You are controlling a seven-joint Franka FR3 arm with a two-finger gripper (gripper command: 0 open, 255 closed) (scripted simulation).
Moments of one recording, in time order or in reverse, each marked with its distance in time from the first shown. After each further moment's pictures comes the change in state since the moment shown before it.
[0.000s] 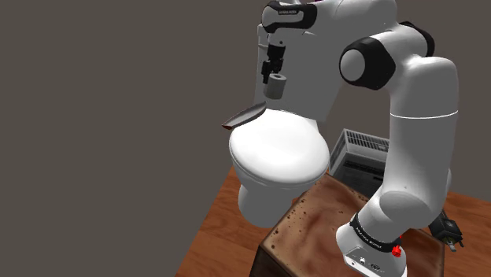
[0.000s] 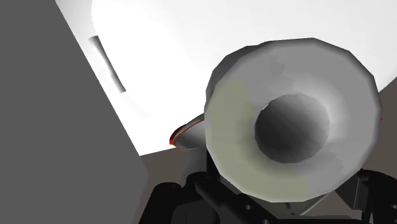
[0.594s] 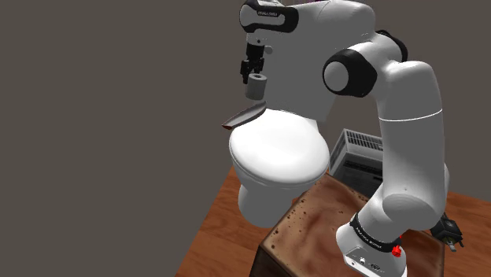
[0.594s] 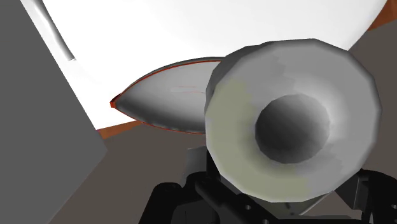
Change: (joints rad) arm 0.073 0.113 0.044 0.182 0.013 -0.057 0.144
